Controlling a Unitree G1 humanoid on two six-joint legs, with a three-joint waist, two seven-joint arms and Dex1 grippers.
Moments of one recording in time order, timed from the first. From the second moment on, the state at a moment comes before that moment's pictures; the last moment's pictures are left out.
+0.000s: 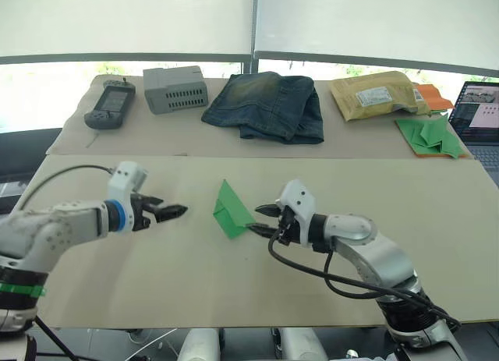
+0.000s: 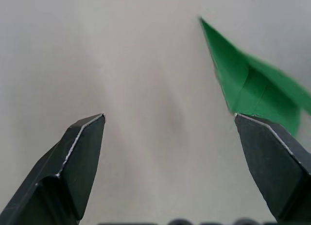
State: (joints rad) left arm -0.31 1.00 -0.03 -0.10 -0.97 0.92 -0.50; right arm -0.36 -0.41 0.30 -0.43 0.25 0.73 0.71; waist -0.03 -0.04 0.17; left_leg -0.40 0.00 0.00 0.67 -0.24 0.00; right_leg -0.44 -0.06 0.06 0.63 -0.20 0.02
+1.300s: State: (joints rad) left arm -0.25 0.90 0.03 -0.20 -0.75 0.81 -1.01; right arm -0.64 -0.71 0.48 0.10 -0.07 -0.36 0.99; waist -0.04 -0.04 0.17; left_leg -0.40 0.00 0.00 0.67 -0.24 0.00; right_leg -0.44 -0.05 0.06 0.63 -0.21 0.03
